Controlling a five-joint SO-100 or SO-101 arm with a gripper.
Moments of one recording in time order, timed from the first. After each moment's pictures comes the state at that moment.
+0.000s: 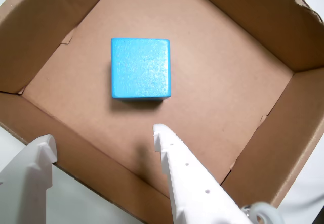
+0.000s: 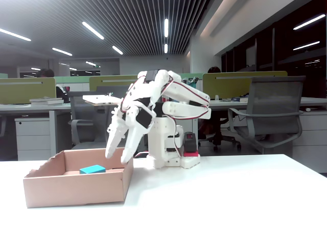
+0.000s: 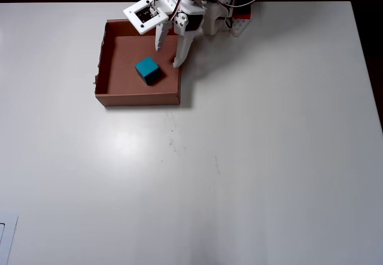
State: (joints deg) arm 47.1 185.3 169.2 60.6 -58.4
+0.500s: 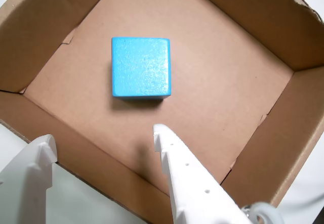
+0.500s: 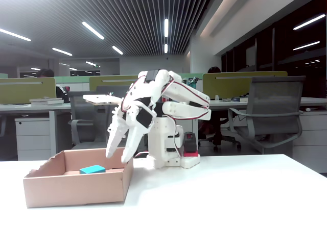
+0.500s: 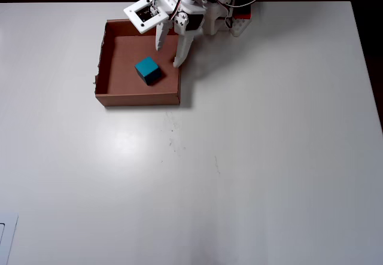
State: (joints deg) arm 47.0 186.0 169.2 61.6 -58.4
